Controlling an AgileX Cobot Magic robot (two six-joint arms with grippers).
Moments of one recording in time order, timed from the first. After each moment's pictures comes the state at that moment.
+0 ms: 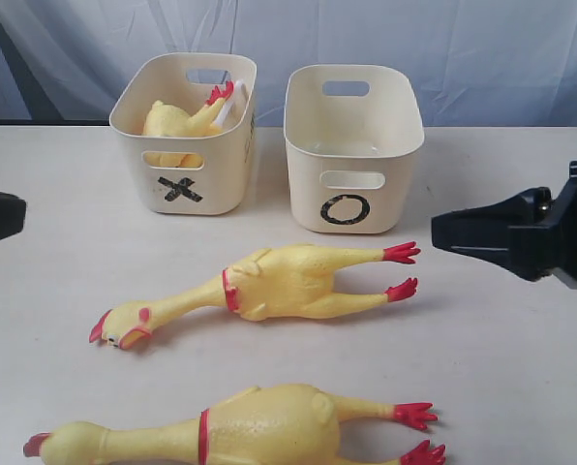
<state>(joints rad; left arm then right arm) -0.22 0.67 -0.69 -0.61 0.76 0.62 0.06 1.03 -0.57 1.29 0.92 -1.15</state>
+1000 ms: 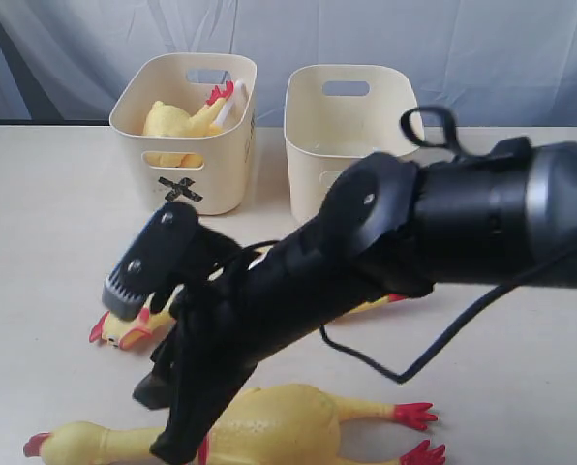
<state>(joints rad) -0.22 0.52 -0.62 -0.25 0.66 0.34 0.94 1.72 -1.02 1.05 0.51 -1.28</state>
